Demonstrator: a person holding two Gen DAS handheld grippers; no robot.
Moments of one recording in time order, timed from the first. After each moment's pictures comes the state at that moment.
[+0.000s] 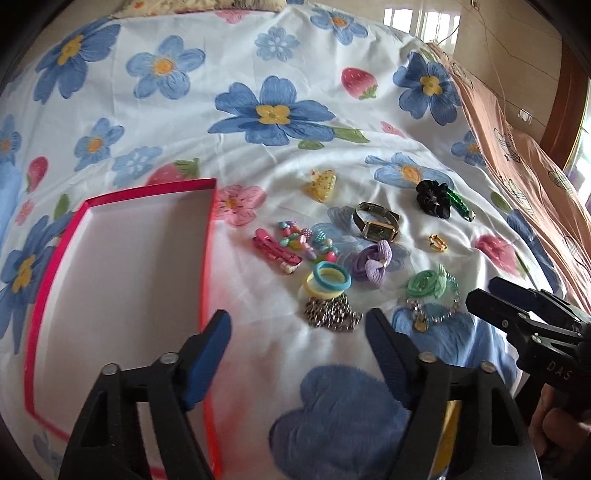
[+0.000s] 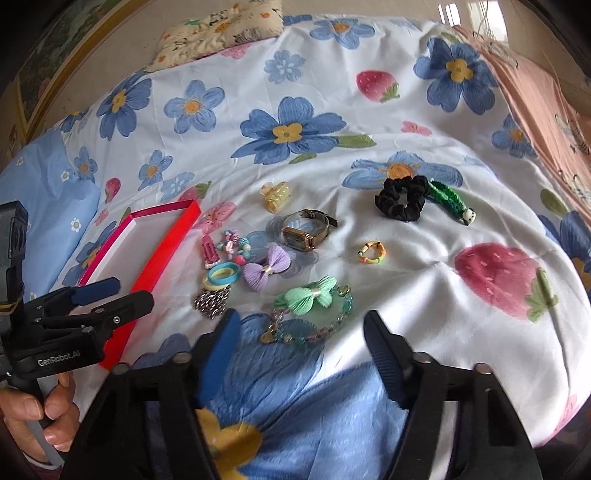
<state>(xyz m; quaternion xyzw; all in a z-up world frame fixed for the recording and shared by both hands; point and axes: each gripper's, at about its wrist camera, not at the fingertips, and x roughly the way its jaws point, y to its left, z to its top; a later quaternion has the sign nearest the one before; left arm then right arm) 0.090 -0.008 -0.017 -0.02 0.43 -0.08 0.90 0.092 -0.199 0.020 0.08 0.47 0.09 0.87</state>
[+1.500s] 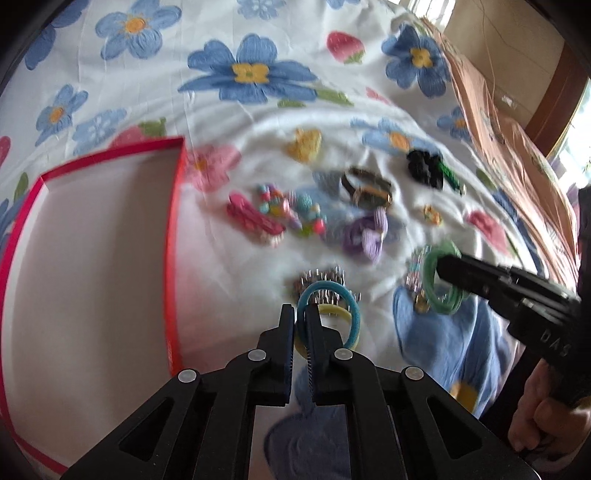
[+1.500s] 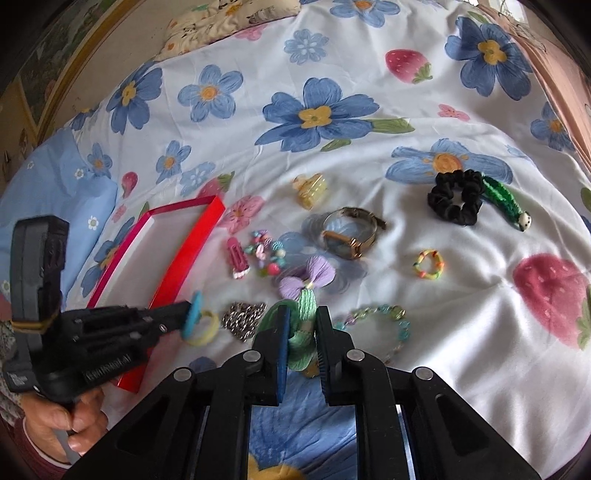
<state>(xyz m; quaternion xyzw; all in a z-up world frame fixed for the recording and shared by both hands) 0.118 0.004 -0.045 -0.04 0.49 -0.13 0.86 0.124 -0.172 0.010 0.10 0.50 0.15 0.85</state>
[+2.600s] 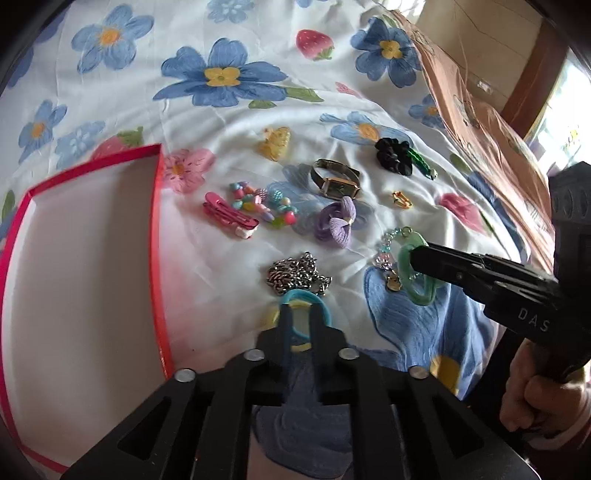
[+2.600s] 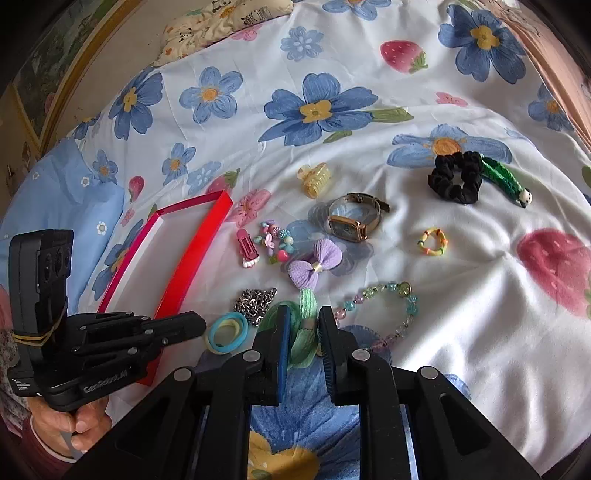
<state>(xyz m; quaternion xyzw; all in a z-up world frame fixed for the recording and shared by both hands) 0.105 0.002 -0.028 -0.01 0.48 -0.17 0.86 0.113 -0.178 0.009 0.13 0.50 0.15 0.84</state>
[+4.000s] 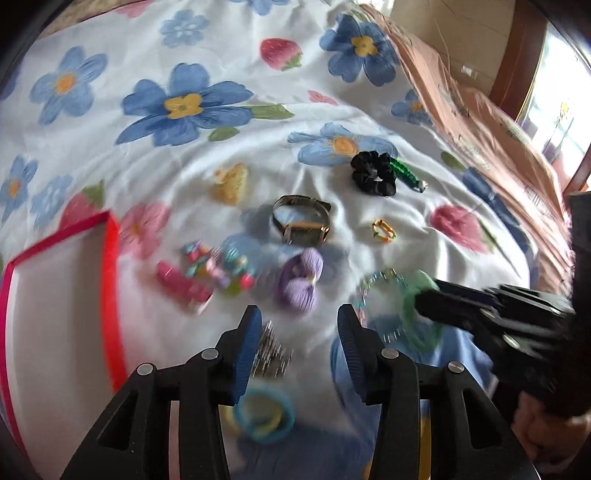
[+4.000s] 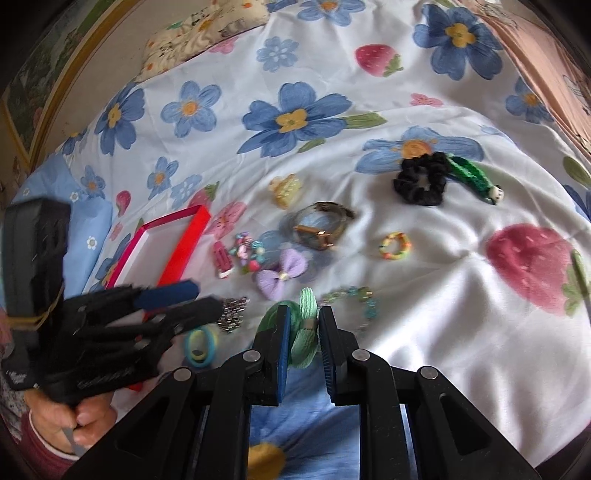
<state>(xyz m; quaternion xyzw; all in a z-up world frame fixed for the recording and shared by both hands) 0.152 -0.055 -0.024 0.04 0.47 -0.18 0.86 0.113 -0.205 0.011 0.15 0.50 0.12 0.85</state>
